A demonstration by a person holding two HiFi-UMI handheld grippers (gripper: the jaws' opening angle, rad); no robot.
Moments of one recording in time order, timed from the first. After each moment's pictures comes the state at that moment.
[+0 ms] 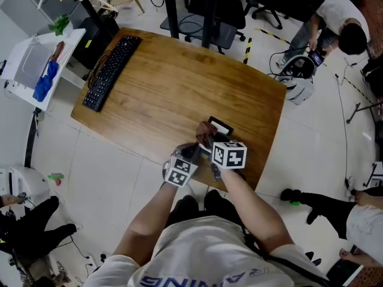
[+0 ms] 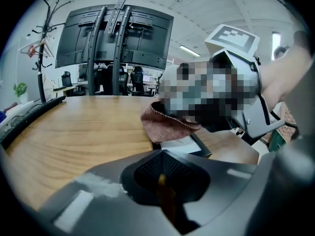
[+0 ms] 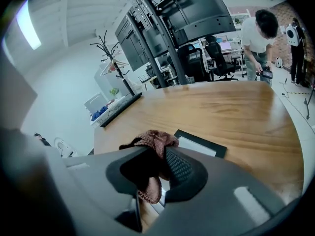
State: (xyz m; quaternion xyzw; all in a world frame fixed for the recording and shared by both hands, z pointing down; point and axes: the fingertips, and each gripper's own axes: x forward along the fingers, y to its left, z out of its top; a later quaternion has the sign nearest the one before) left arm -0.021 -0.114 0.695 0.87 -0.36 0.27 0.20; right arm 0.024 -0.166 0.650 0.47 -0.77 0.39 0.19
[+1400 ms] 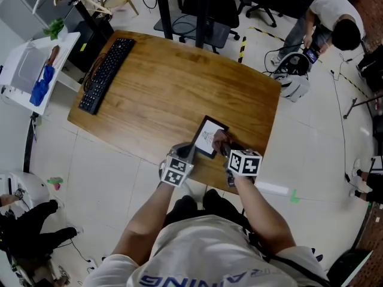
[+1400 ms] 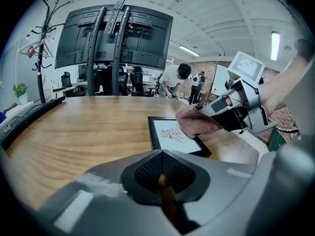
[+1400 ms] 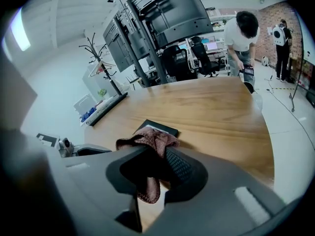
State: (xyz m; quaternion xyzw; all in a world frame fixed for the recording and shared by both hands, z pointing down) left arm -0.024 -0.113 0.701 0.87 -0.36 0.28 0.20; right arm 0.109 -0.131 0.664 0.52 -0.73 0.40 0.20
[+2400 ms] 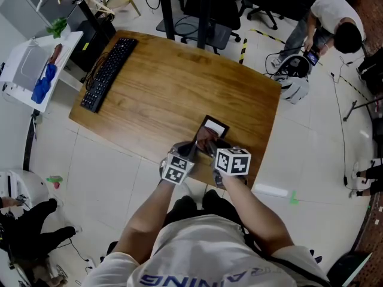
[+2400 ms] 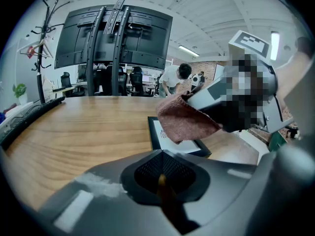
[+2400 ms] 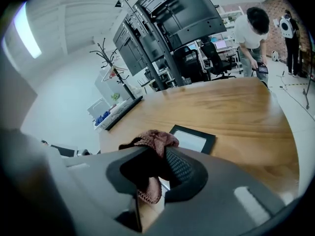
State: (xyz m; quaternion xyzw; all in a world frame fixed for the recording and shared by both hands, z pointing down) left arm -0.021 -0.116 0.696 0.87 -0.36 0.28 0.20; right arm 0.041 -0.137 0.637 0.47 -0.77 0.40 0.16
